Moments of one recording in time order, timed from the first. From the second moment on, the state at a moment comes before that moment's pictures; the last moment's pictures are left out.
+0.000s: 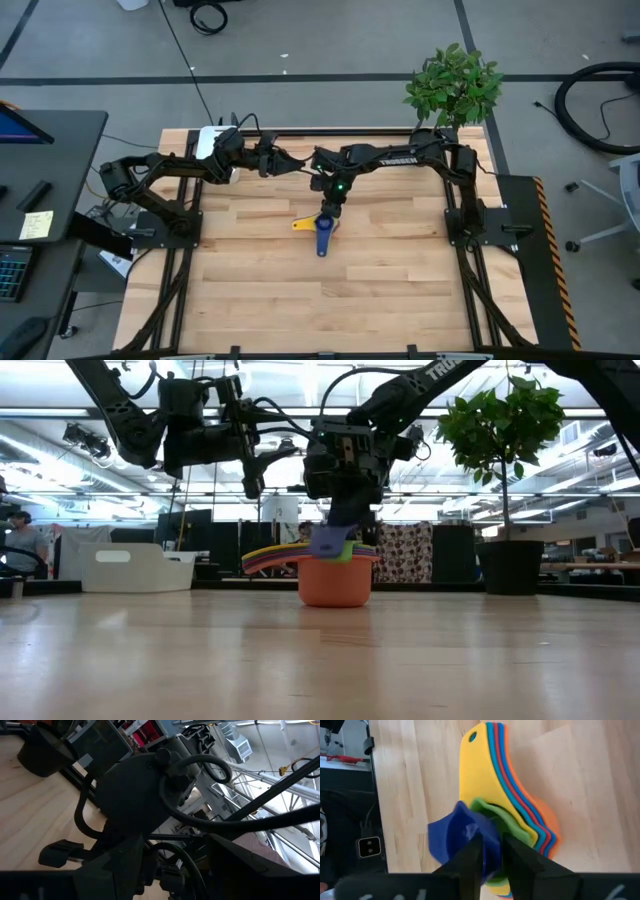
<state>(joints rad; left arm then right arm) 0.57 1.50 0.58 1.06 0.74 -0.99 -0.26 2.01 1.50 -0.69 -0.67 0.15</state>
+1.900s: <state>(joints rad) 0.56 1.50 0.58 0.21 0.65 -0.30 -0.12 2.01 1.61 -0.90 -0.58 0.20</state>
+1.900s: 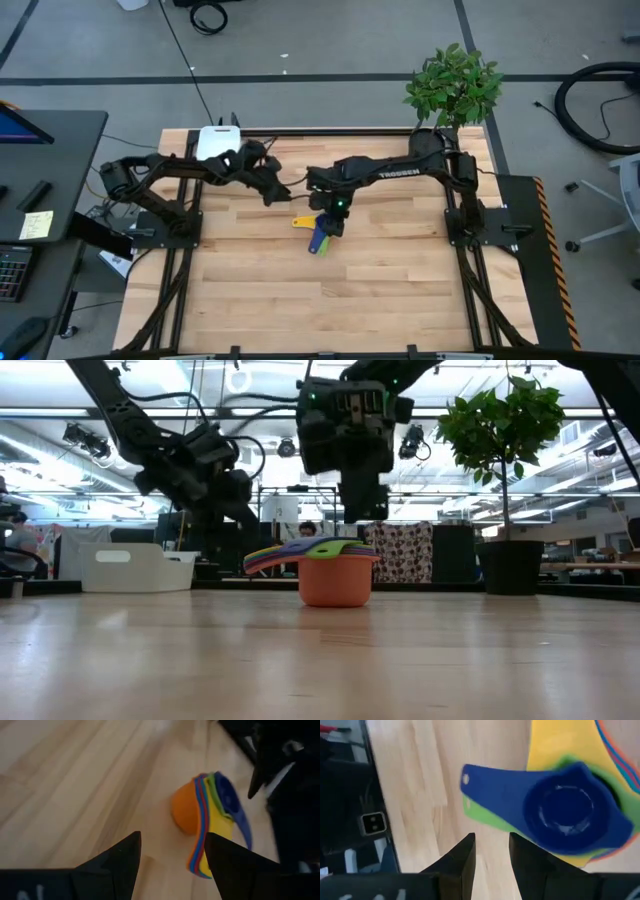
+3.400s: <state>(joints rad) 0.18 1.71 0.68 0.22 0.45 -0.37 -0.12 2.01 1.32 -0.35 -0.69 0.32</state>
